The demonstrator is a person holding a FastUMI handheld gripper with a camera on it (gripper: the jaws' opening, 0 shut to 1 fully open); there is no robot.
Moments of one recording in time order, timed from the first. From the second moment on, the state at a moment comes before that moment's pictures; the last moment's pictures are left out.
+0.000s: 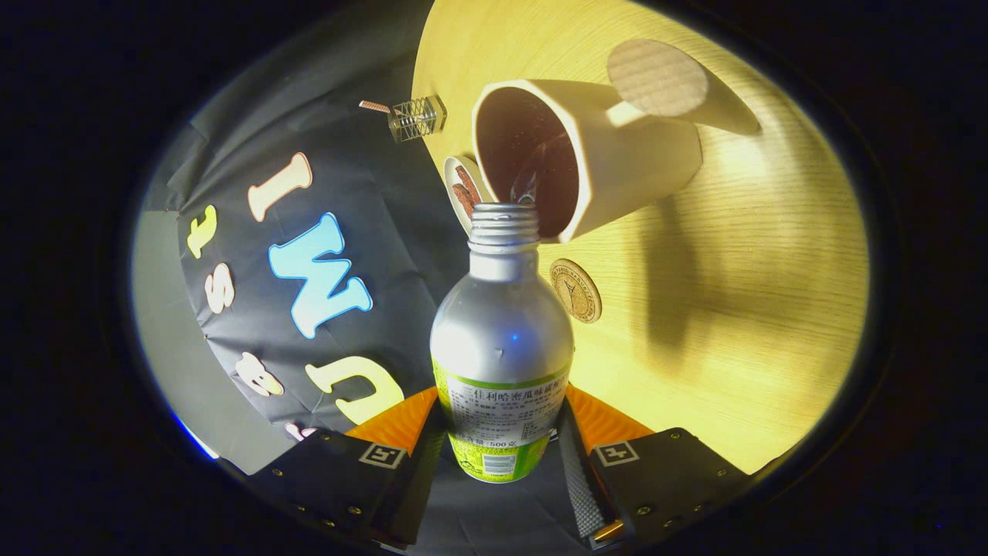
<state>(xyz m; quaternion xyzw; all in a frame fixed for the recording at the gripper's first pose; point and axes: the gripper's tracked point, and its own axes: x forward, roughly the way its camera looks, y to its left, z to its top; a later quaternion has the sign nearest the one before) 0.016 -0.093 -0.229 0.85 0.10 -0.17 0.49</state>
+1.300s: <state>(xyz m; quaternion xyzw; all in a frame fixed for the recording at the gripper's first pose) 0.015 -0.102 -0.201 0.89 0.12 -0.15 0.41</state>
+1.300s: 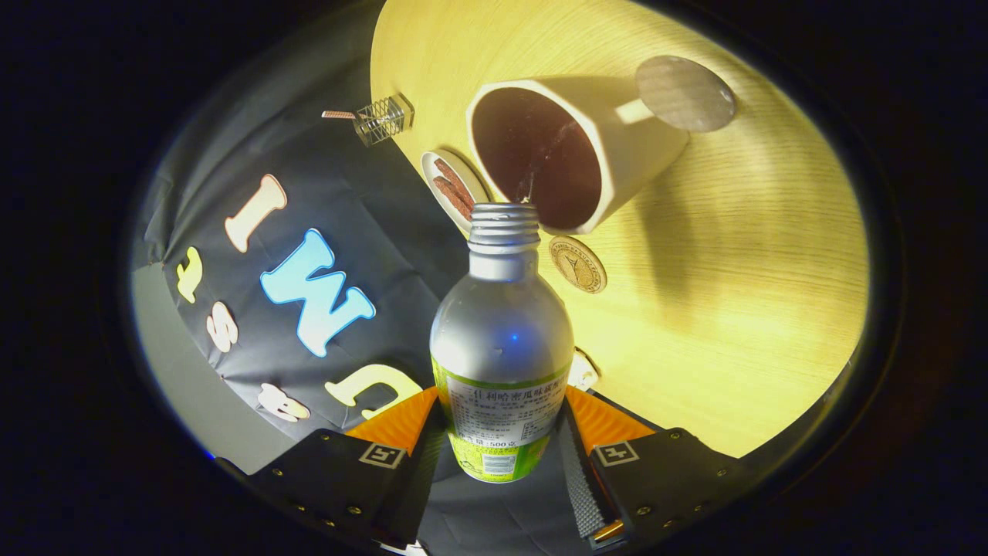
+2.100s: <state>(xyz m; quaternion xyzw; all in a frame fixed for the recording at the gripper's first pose) 0.004 -0.096 -0.203 0.88 0.13 -0.16 0.43</state>
